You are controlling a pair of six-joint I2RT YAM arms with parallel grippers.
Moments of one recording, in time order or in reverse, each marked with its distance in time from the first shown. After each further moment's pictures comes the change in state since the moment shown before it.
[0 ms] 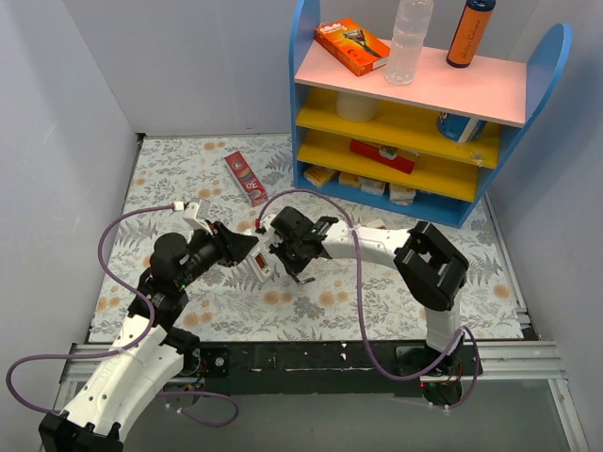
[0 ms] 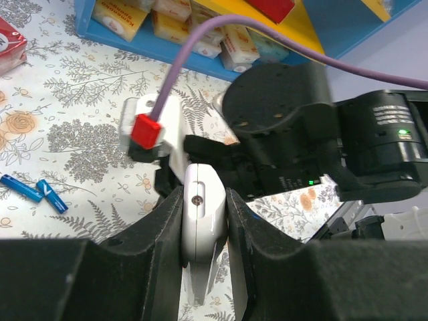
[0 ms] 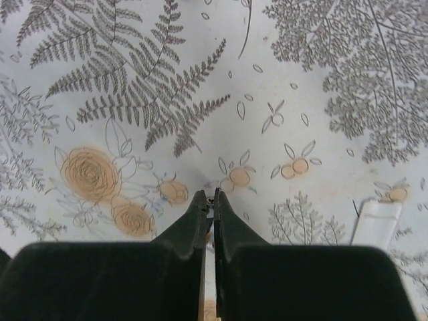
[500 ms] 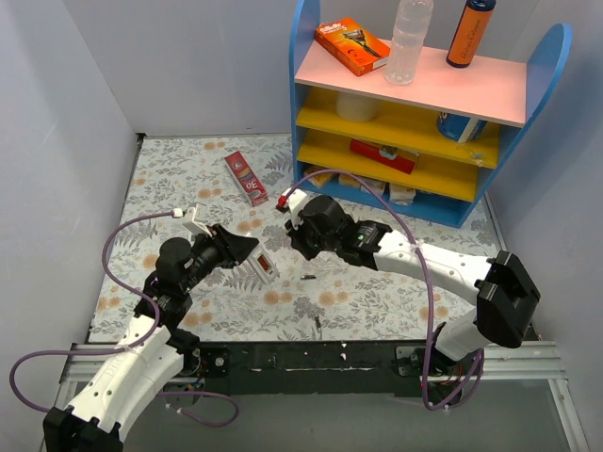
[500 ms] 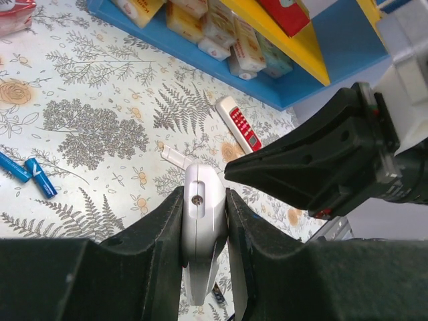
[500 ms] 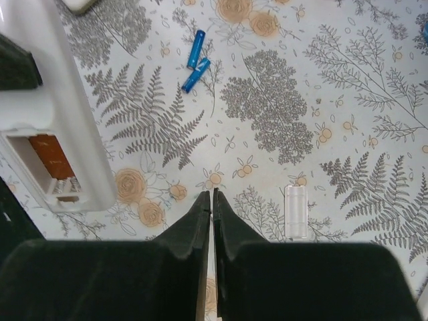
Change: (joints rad) left arm 0.000 -0.003 -0.092 0.088 -0.041 -0.147; right arm 0.000 -0.457 -0.222 0.204 0.107 0.009
